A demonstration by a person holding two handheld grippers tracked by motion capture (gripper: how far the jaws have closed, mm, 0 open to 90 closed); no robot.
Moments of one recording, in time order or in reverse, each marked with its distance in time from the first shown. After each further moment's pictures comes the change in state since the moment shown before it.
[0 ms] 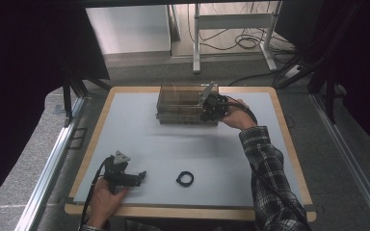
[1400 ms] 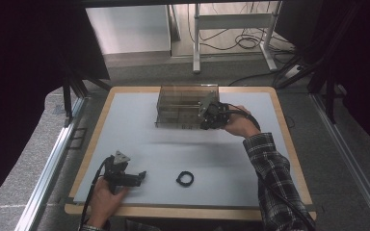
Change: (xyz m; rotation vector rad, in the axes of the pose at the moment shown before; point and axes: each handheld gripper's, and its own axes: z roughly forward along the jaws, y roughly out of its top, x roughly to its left) left arm 0.000 0.000 0.000 0.000 0.000 -0.001; right arm 0.031 -0.001 -0.006 0.006 0.028 -0.084
